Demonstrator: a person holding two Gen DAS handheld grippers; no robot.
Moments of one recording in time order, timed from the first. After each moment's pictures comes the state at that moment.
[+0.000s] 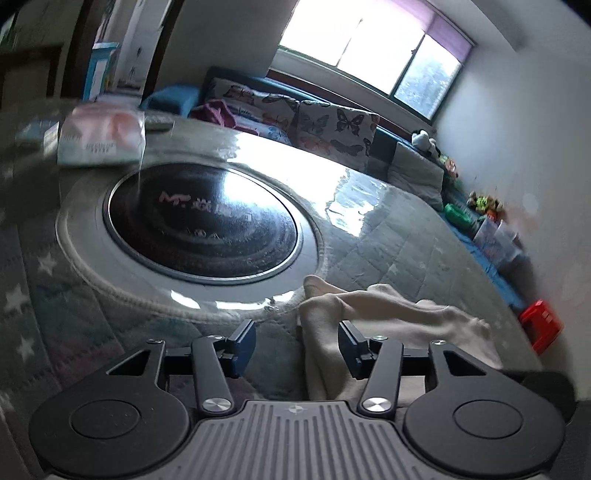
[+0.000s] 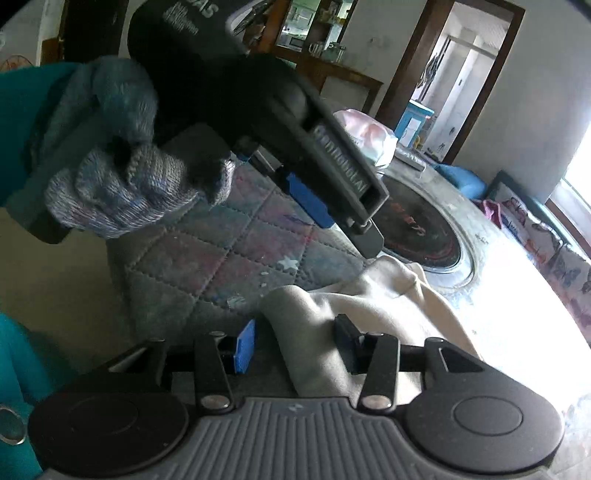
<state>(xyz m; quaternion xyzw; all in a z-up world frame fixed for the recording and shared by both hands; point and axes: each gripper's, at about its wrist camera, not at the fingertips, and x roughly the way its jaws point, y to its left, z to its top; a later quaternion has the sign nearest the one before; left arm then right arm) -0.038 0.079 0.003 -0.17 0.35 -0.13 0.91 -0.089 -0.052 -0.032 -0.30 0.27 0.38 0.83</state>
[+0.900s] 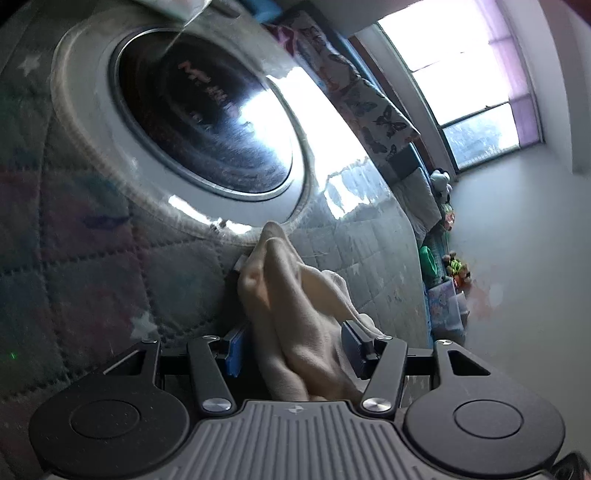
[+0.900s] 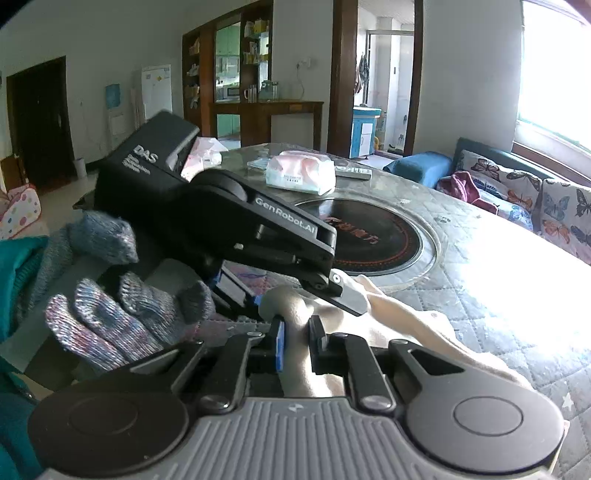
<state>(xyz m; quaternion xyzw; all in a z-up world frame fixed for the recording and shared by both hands) -0.016 0.072 -0.028 -0.44 0.42 -0.11 0.79 -0.070 -0.118 0.013 -0.12 0.28 0.36 0.88</state>
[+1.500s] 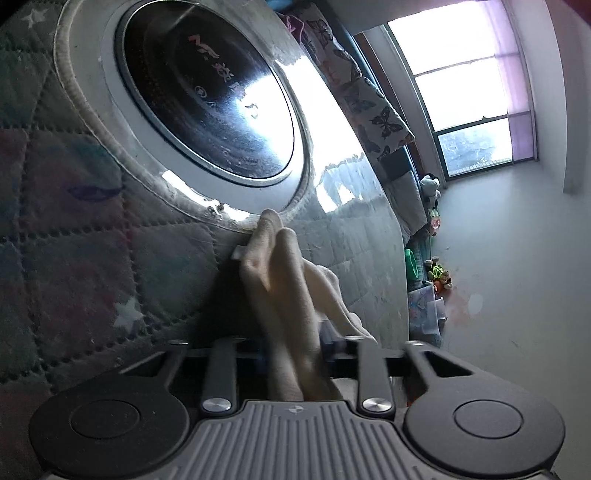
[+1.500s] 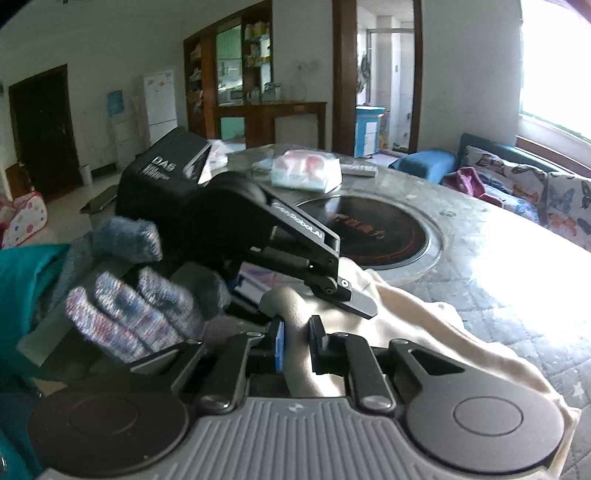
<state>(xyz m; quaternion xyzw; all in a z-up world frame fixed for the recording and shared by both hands) -0.005 0.084 -0.046 -0.47 0.42 -0.13 0.76 -0.075 -0.121 0.009 -0.11 0.29 0.37 0.88</state>
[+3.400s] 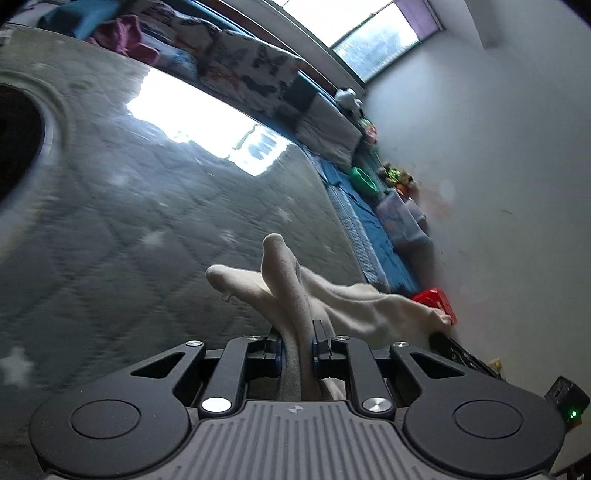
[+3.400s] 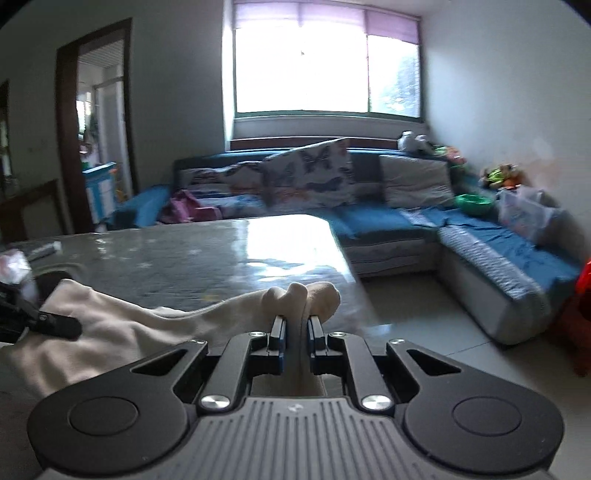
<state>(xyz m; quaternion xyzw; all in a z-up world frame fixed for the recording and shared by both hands) 0.048 -0.123 0.007 -0.27 0.43 -0.28 0.82 -0.053 -0.415 0.033 0.03 0.25 -0.06 0.97</state>
